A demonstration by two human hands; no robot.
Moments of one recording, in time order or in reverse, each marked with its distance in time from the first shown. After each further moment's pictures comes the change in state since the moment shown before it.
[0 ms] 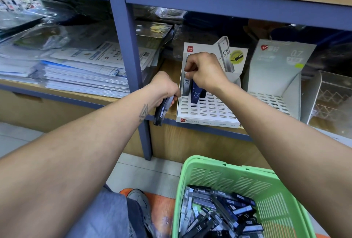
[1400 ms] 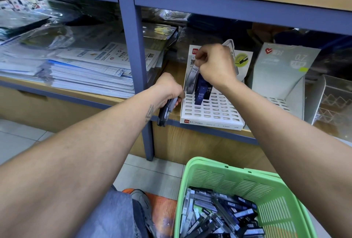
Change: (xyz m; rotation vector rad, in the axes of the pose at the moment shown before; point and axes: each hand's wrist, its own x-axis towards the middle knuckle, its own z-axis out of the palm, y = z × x) left_hand 0.004 -0.002 -0.001 0.013 -0.012 -0.002; right_hand 0.003 -0.012 -0.013 -0.100 0.242 0.027
